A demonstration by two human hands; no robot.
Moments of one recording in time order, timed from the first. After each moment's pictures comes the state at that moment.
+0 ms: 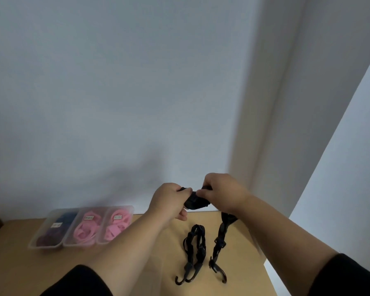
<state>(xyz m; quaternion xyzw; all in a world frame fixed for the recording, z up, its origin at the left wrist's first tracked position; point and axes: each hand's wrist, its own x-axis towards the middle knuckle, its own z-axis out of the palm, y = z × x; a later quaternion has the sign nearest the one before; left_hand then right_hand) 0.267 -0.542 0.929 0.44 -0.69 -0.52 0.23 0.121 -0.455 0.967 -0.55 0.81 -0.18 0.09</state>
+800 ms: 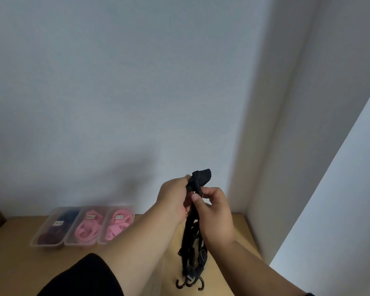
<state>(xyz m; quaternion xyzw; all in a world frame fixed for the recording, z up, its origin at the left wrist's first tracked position) 0.239 -0.550 0.938 0.45 -0.38 -0.74 0.32 0.183 -0.451 0.899 -0.34 0.61 -0.67 0.25</state>
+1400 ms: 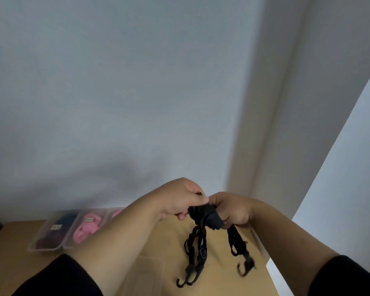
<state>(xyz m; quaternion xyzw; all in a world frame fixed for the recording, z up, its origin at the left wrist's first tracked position) 0.269 -0.547 0.964 0.26 -0.79 -0.55 0.06 0.106 -0.438 0.949 -0.53 0.63 -0.25 0.51</state>
